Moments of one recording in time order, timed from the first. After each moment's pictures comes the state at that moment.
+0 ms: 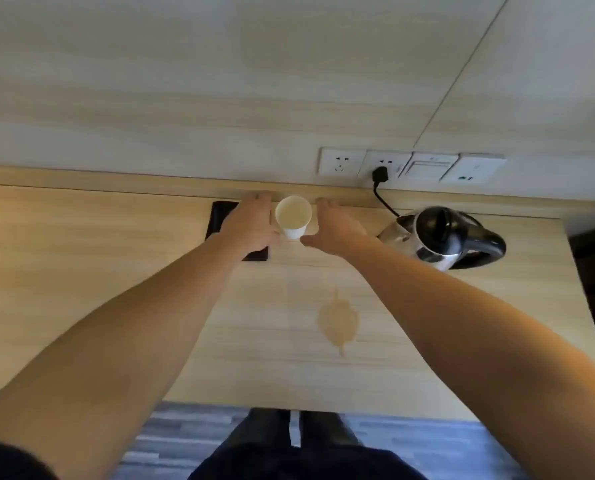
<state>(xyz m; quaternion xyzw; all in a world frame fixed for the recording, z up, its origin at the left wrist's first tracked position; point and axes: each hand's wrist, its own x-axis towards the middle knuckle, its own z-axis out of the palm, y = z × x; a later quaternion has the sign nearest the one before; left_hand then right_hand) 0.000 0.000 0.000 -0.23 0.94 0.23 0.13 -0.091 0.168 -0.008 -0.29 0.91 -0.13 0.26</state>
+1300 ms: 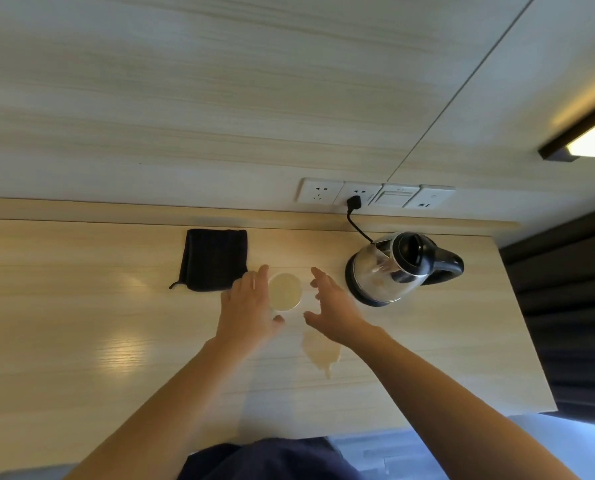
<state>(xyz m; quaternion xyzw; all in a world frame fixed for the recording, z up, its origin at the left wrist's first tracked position) 0.083 0.055 -0.031 -0.17 0.95 0.24 0.09 -0.008 0.226 -0.015 -0.21 0.92 -0.19 0.29</state>
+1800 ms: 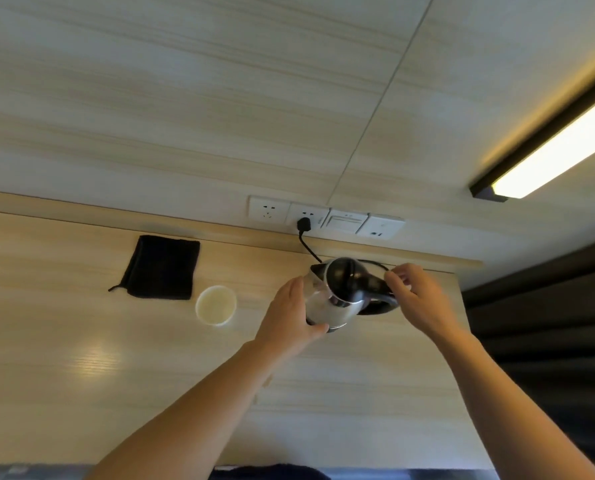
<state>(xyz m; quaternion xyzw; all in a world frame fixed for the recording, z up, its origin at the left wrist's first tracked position) -0.014 0.221 -0.010 -0.15 0.89 0.44 0.02 -0.150 0.426 0.076 -0.14 0.94 -0.26 0.14</state>
